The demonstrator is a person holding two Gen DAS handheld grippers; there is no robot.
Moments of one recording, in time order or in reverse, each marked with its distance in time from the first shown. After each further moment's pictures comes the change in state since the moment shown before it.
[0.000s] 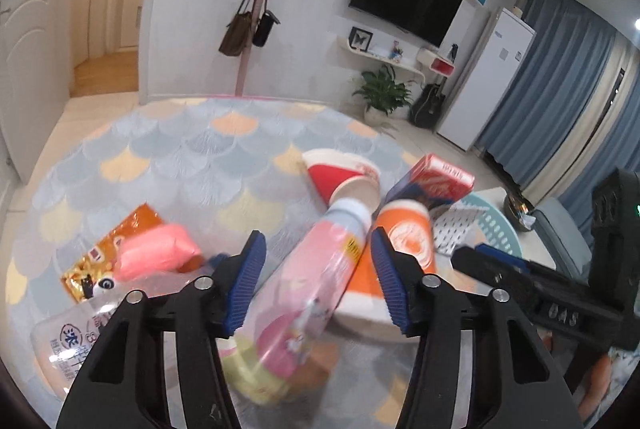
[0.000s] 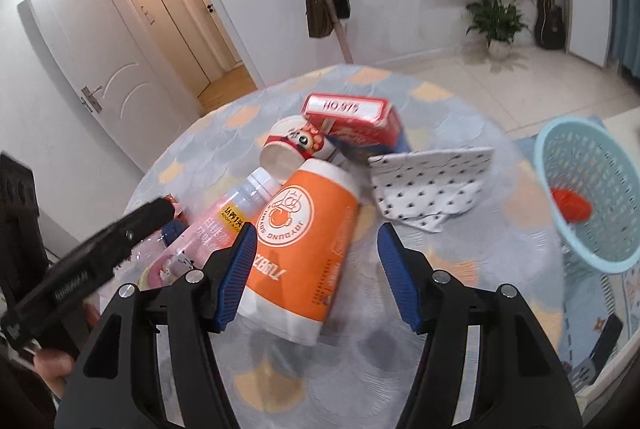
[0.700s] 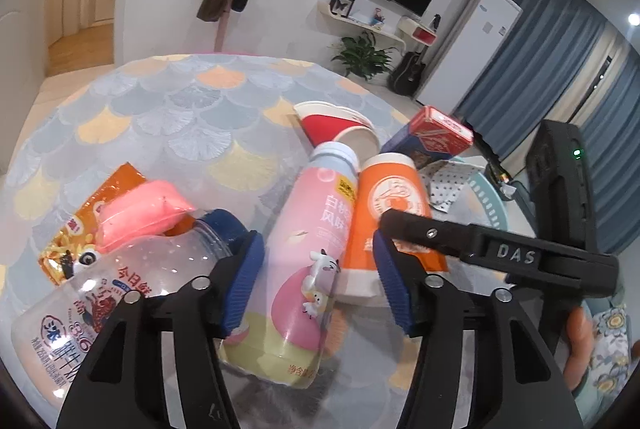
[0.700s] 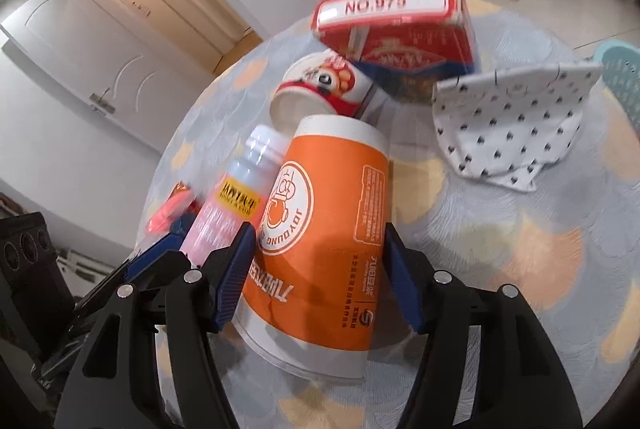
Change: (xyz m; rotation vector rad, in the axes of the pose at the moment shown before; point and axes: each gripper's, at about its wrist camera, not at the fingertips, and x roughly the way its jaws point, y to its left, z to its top) left arm 0.013 0.014 -0.021 0.007 0.125 -0.094; right arm 0.058 0.002 -0.002 0.144 0.184 0.145
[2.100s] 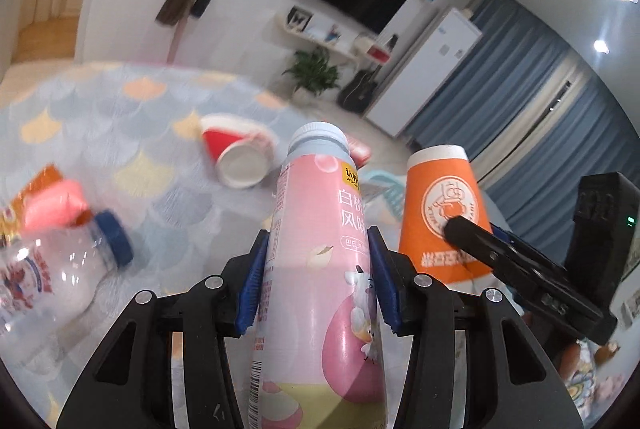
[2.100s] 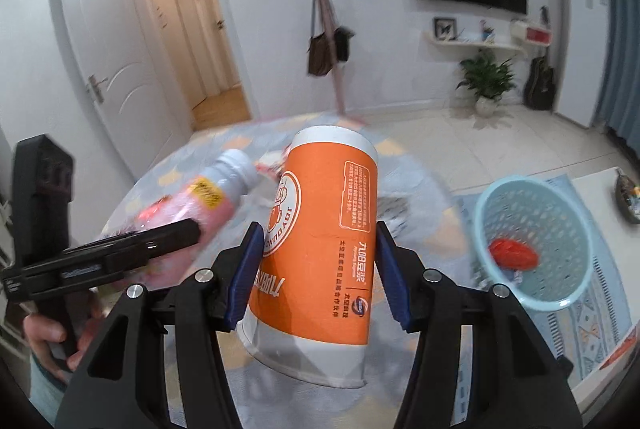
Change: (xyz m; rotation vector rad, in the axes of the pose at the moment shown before) left arm -0.033 -0.064 -0.009 -0.027 -0.079 -0.194; right arm -0.145 0.005 -0.026 -0.306 -0.346 -0.248
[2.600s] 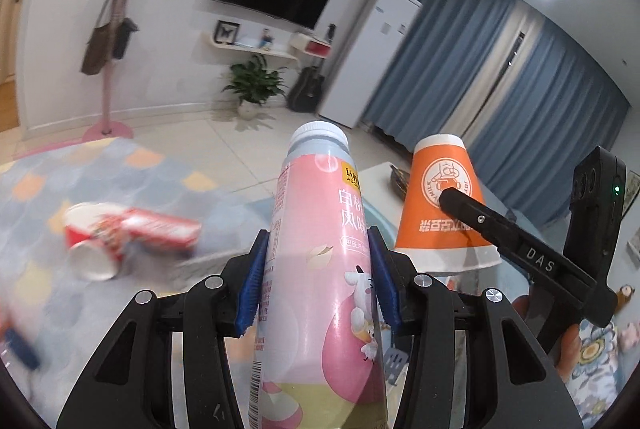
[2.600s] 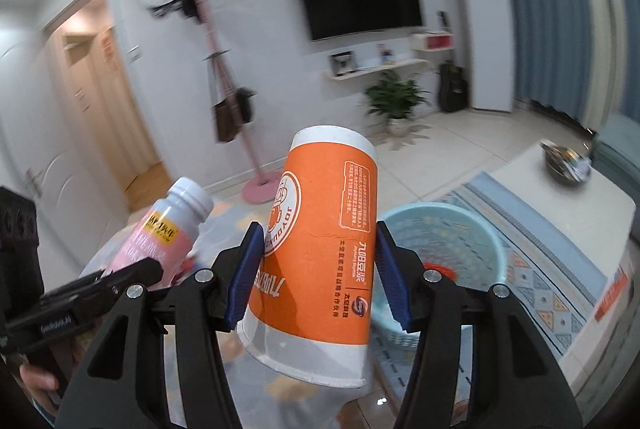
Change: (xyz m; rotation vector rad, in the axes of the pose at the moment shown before) left arm 0.086 -0.134 0.042 0.210 0.030 -0.100; right arm -0.059 -0.145 0.019 0.265 -0.168 -0.237
